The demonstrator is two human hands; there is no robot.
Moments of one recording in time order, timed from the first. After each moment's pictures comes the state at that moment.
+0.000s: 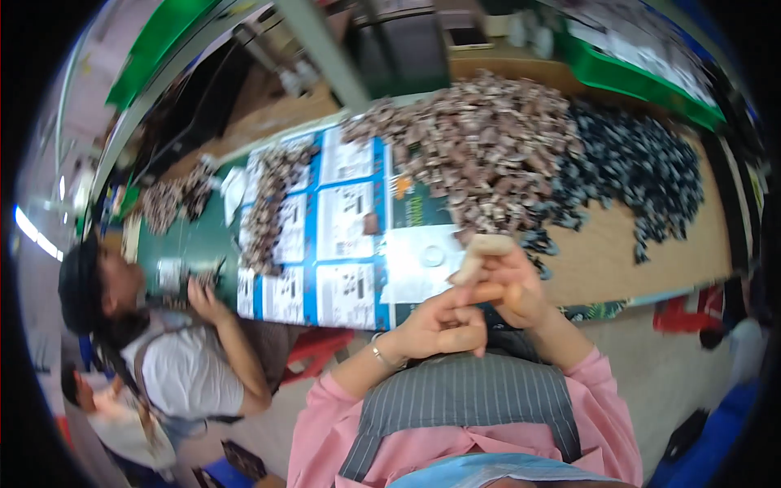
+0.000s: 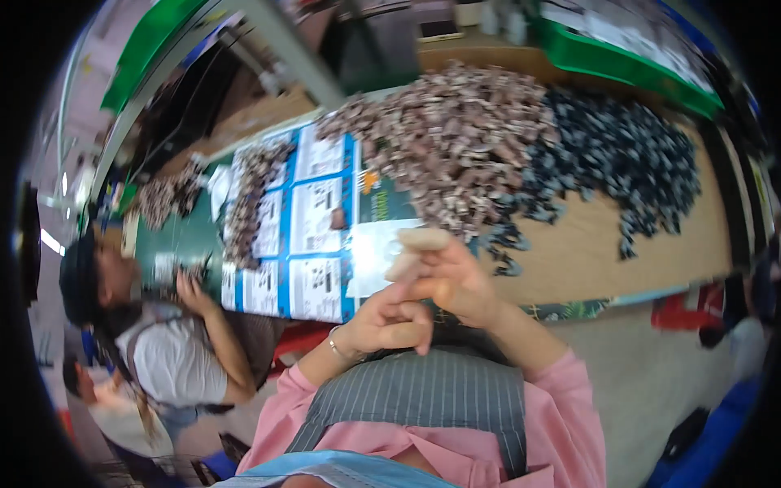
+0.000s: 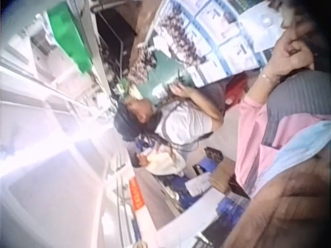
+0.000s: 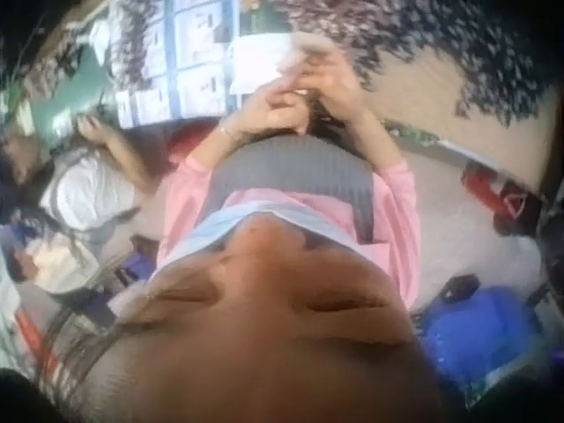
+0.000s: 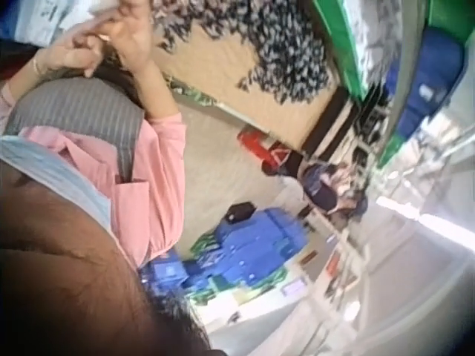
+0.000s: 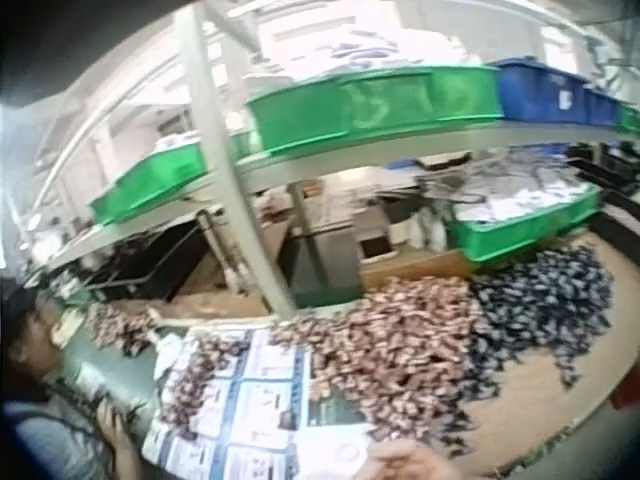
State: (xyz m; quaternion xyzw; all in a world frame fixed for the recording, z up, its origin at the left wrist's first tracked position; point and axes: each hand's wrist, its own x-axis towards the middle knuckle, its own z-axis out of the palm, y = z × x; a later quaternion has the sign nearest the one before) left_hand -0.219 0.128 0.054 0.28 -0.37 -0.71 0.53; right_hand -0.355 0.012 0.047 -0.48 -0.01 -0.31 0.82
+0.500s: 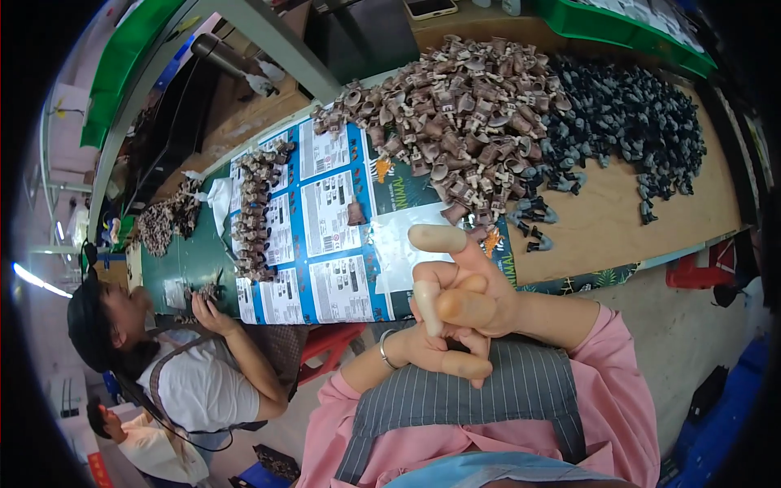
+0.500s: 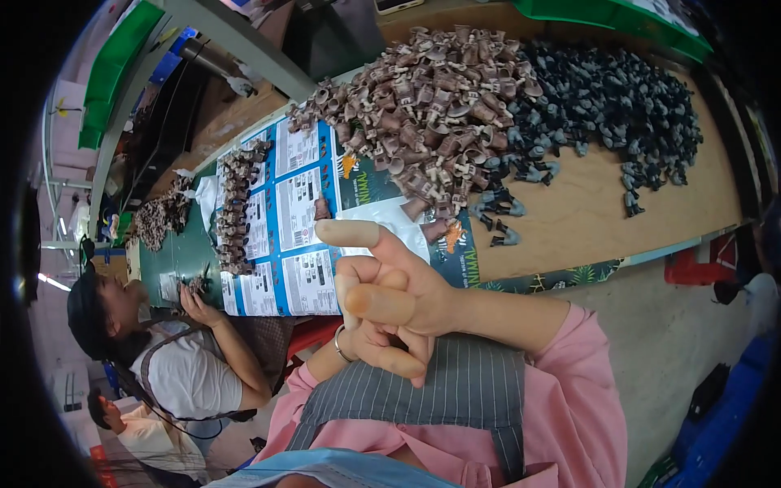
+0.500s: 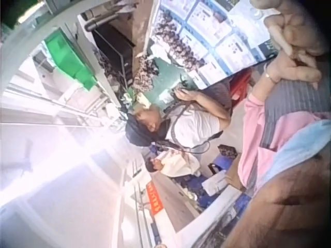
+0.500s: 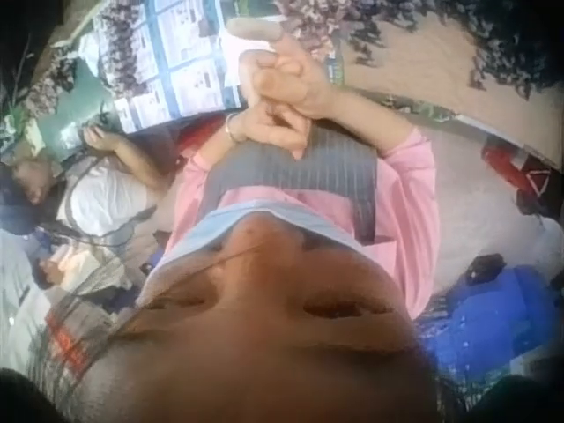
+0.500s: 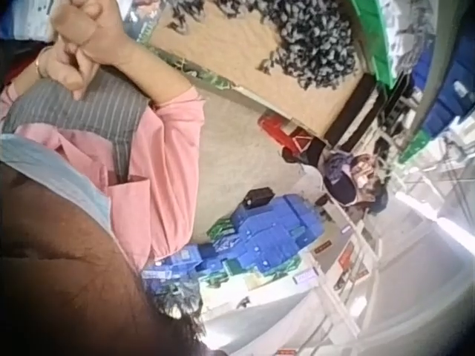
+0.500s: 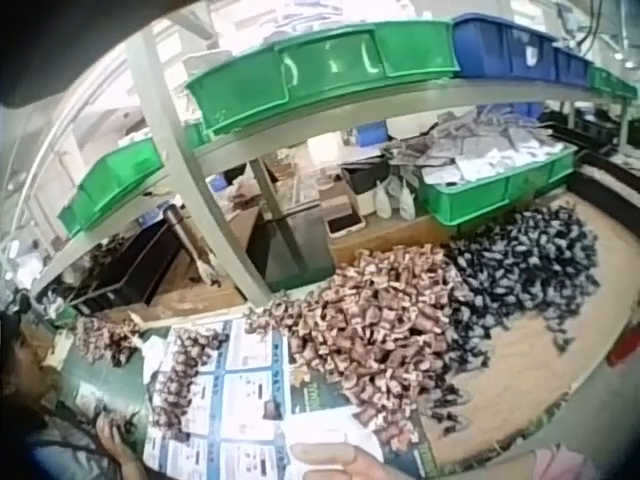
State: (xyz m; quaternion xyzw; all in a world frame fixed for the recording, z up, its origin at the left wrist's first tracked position) left_hand -0.223 0.117 0.055 0.19 -0.51 -0.75 0.38; right_hand -0.331 0.032 0.066 -0.35 -0.13 -0.22 0.90
